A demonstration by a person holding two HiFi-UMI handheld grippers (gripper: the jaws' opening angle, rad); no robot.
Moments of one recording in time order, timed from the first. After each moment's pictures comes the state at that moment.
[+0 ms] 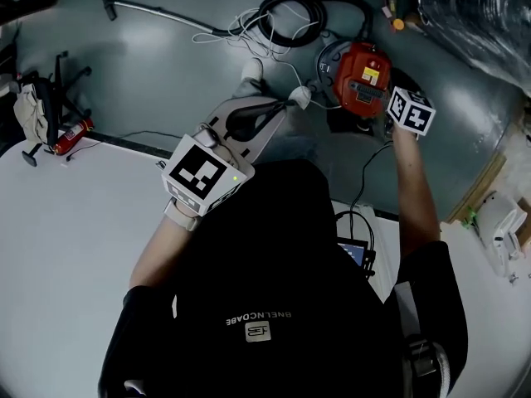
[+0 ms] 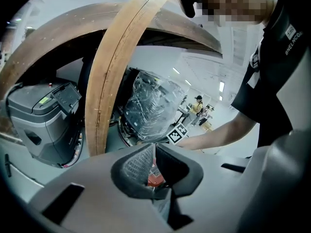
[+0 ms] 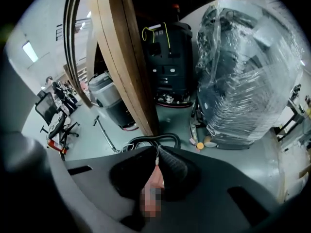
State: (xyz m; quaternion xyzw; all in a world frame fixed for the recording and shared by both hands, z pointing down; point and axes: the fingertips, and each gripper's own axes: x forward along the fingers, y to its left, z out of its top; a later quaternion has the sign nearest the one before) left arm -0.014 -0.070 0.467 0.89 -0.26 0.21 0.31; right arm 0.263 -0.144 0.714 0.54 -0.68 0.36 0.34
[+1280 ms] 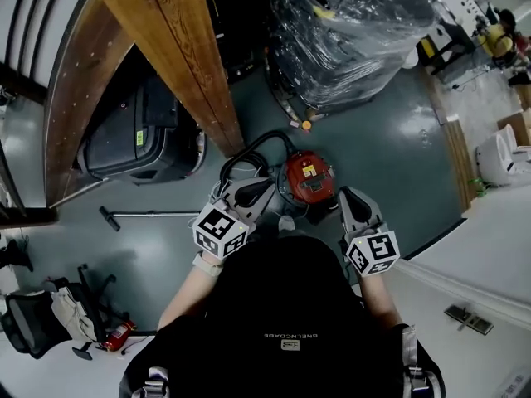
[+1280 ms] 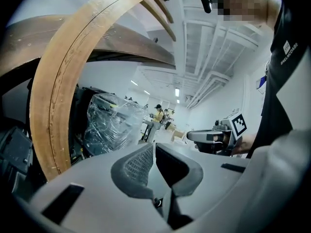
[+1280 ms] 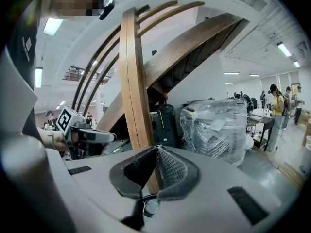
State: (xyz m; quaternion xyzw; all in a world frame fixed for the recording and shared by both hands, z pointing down) left arm 0.051 -0.084 0.284 0.98 -0.04 0.12 0.18; right arm 0.174 0.007 0.276 0.70 -0.69 0.18 0.07
